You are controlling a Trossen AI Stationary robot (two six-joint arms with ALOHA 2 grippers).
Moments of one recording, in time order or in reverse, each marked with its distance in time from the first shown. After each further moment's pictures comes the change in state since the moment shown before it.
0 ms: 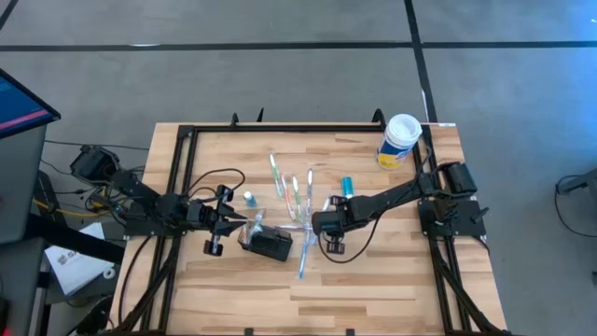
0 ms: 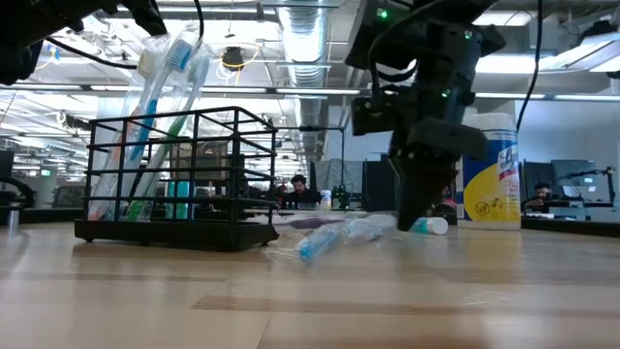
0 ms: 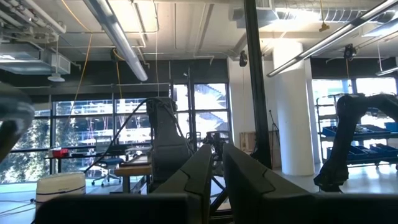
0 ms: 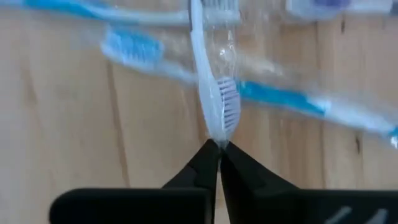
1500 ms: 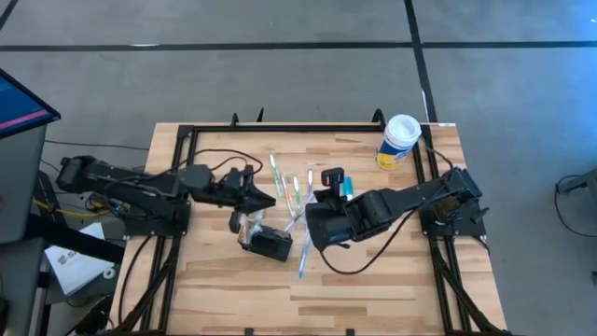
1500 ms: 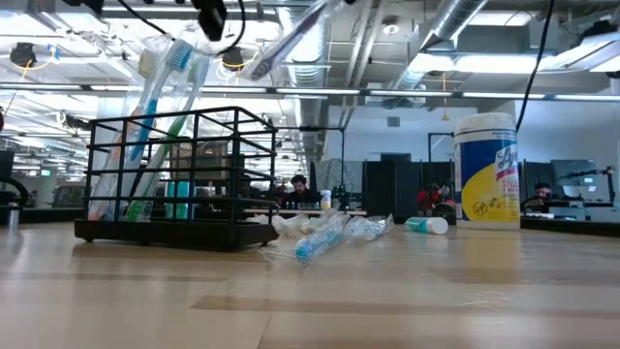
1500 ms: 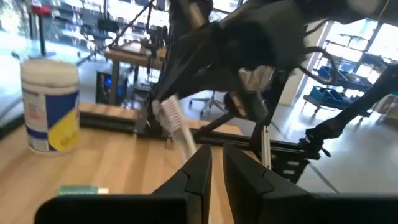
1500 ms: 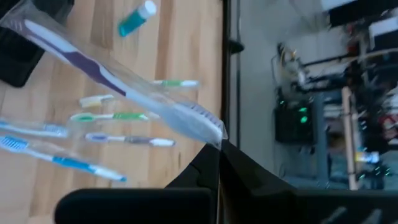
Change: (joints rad) left arm 0.358 -0.140 0.483 -1.127 0.322 -0.414; right arm 0.182 0.000 0.822 -0.650 0.717 -0.336
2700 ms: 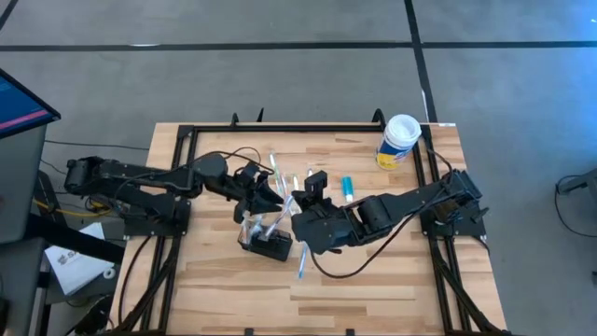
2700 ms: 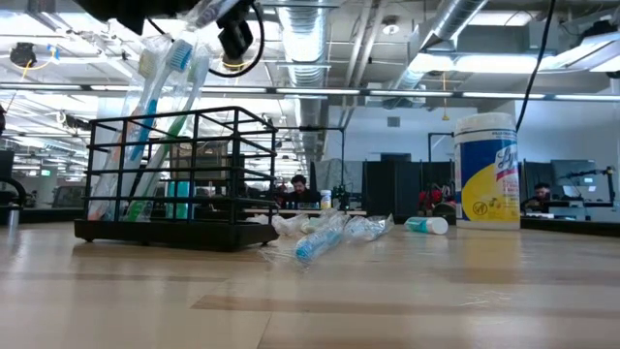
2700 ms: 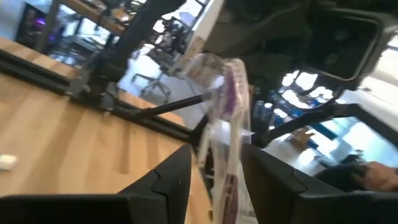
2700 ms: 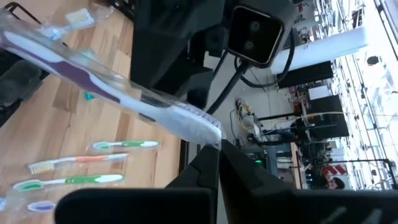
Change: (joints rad) left arm 0.125 0.137 0.040 0.112 0.346 -0.351; right arm 0.021 0.010 0.001 0.407 0.097 -0.409
